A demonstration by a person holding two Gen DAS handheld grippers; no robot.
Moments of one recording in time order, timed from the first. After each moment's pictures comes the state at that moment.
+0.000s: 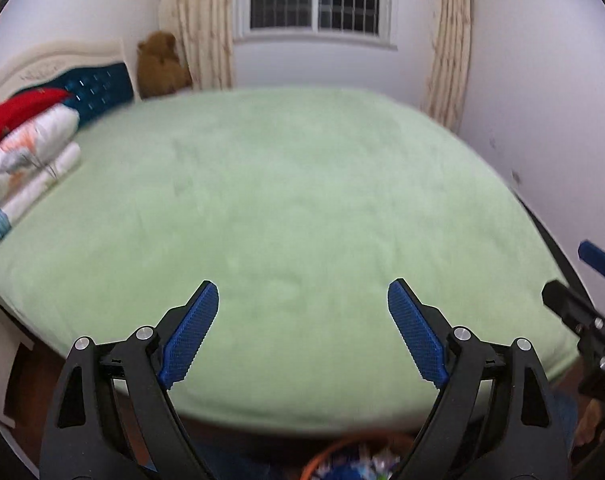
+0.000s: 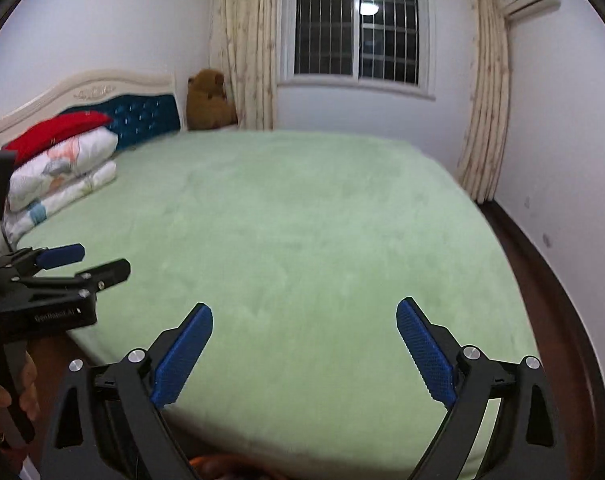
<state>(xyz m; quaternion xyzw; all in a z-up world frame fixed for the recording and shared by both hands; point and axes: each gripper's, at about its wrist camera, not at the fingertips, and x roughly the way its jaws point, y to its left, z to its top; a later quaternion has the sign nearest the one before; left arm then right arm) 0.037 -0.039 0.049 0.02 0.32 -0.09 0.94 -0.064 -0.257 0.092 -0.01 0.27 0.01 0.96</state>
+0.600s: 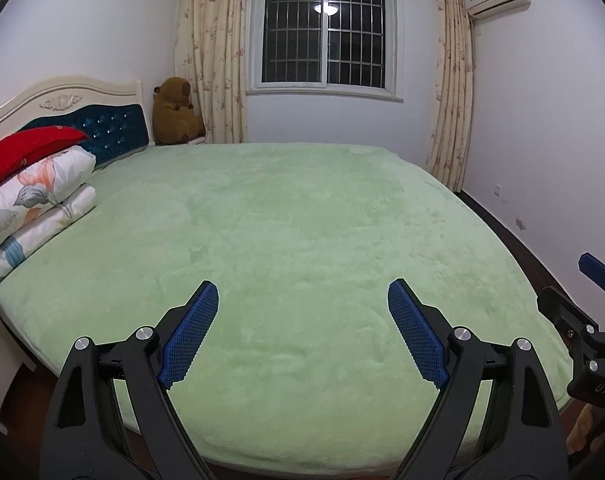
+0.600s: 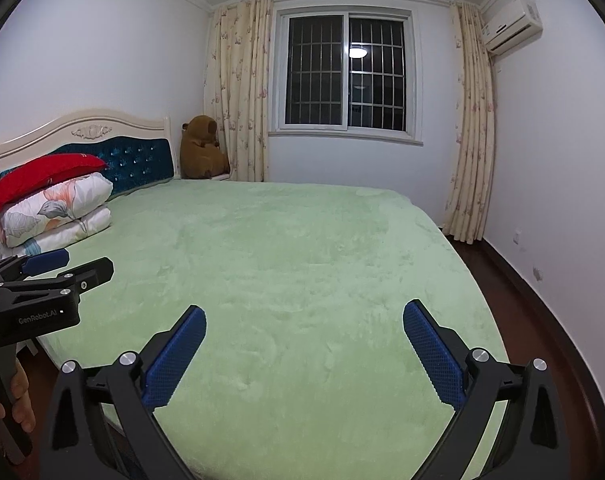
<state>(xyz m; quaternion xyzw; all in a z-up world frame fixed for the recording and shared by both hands) 0.032 -0.046 0.097 0.01 0.23 -0.08 0.97 -0.063 -0.262 0.141 -0.01 0.19 0.00 0.98</state>
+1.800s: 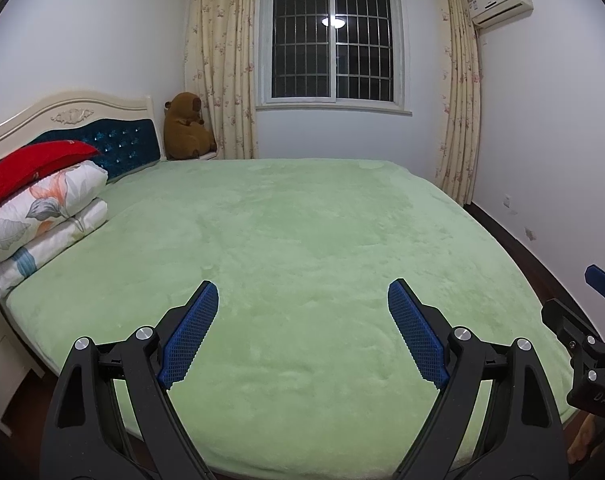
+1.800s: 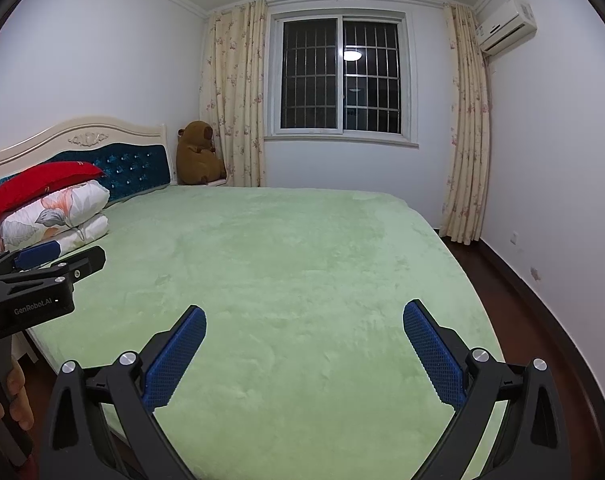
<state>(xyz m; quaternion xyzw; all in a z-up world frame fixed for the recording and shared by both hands) 0.028 -0.054 0.112 0.02 0.21 -0.06 0.98 -0.063 -0.267 0.150 0.00 0.19 -0.01 0.98</state>
